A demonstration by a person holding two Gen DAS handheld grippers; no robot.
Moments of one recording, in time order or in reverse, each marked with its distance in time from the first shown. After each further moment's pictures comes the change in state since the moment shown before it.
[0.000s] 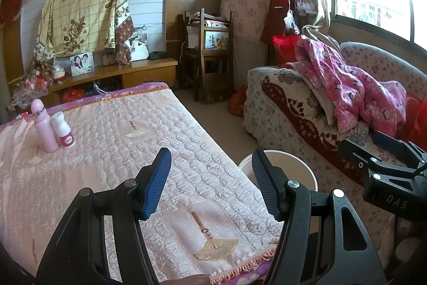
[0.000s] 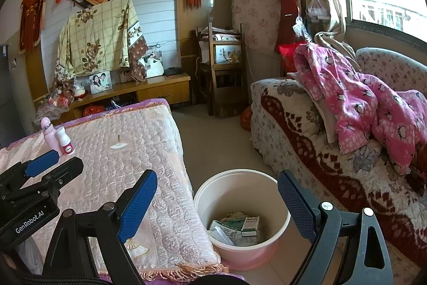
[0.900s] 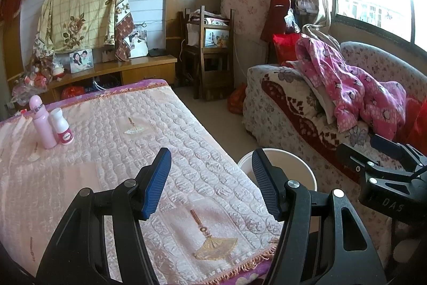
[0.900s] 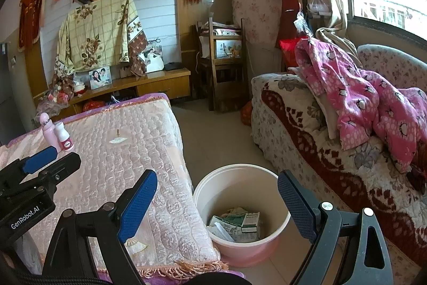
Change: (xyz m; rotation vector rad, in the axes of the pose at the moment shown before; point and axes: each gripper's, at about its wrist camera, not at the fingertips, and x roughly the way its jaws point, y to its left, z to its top) left arm 0.005 0.008 -0.008 -0.003 0.014 -0.006; right arm 0.010 0.001 -0.008 -0.008 0.024 0.002
